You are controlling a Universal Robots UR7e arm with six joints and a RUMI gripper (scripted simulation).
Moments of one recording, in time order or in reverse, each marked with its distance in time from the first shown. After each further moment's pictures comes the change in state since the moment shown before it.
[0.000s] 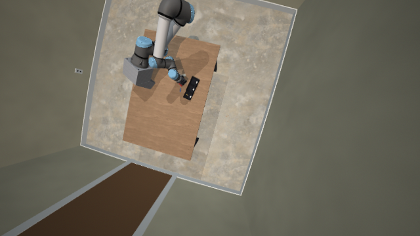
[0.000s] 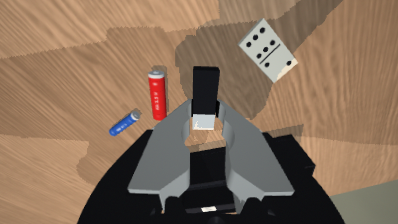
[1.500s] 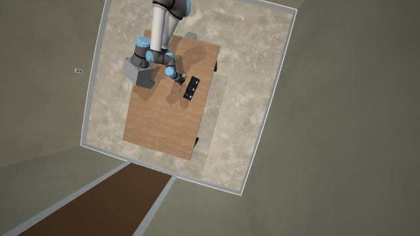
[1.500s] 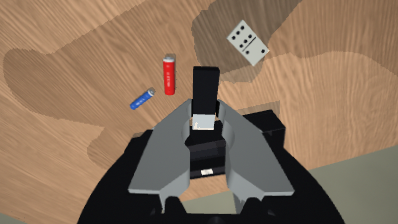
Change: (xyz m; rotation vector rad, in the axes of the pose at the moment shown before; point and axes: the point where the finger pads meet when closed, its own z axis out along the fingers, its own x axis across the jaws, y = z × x) arm 0.000 0.000 -0.060 0.000 0.000 0.000
